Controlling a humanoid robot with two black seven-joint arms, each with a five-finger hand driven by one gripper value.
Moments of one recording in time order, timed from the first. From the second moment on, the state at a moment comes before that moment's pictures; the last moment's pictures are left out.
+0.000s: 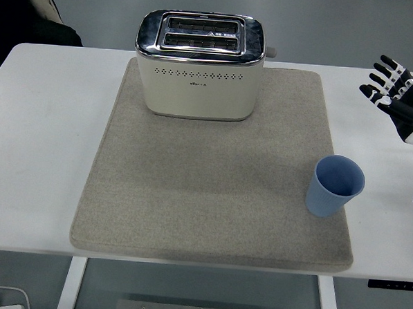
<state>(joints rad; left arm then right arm) -0.05 0.00 0.03 -0.14 -0.05 -0.15 0.04 0.50 -0.53 0.96 1.13 -0.58 0.01 0.26</state>
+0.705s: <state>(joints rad) -0.05 0.00 0.03 -0.13 -0.05 -0.13 0.04 0.50 -0.53 0.96 1.13 -0.58 0.01 0.26</state>
